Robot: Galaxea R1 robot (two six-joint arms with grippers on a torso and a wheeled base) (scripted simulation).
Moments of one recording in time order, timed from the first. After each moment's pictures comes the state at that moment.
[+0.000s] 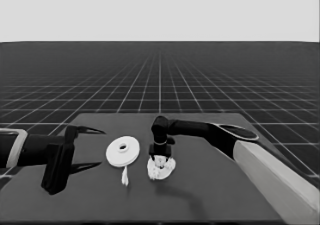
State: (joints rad) left arm -0.34 1.75 -0.42 0.31 0.68 0.35; right arm -0.10 3.09 -1.78 -0.27 -1.50 1.41
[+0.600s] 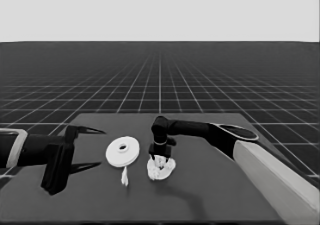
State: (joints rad) left arm -0.34 1.75 -0.42 0.31 0.68 0.35; right arm -0.10 3.09 -1.78 -0.27 -1.50 1.54
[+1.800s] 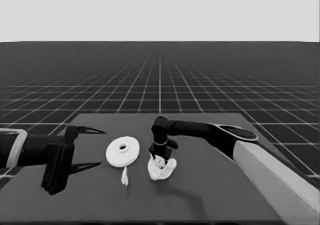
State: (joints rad) left arm -0.34 1.75 -0.42 0.31 0.68 0.35; right arm -0.11 3.08 -1.78 -0.27 -1.50 1.79
